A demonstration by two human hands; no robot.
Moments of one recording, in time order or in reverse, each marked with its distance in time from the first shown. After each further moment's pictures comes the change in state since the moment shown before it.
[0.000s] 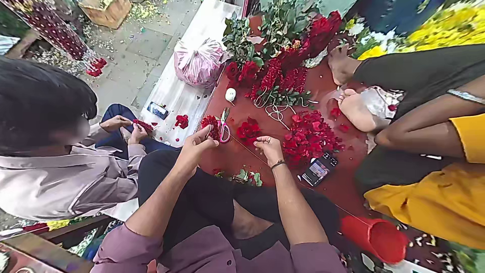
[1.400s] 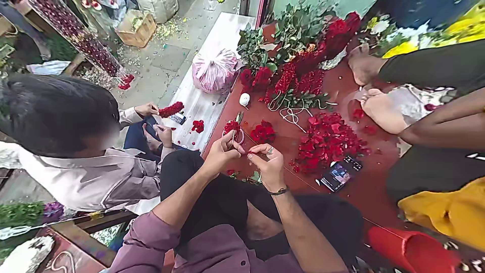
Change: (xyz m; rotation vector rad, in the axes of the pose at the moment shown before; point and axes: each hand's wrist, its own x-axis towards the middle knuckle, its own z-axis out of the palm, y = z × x) left_hand 0.001 -0.012 0.017 -0.089 -0.196 0.095; right_hand -0.110 -0.044 0.054 0.500 -0.116 -0.510
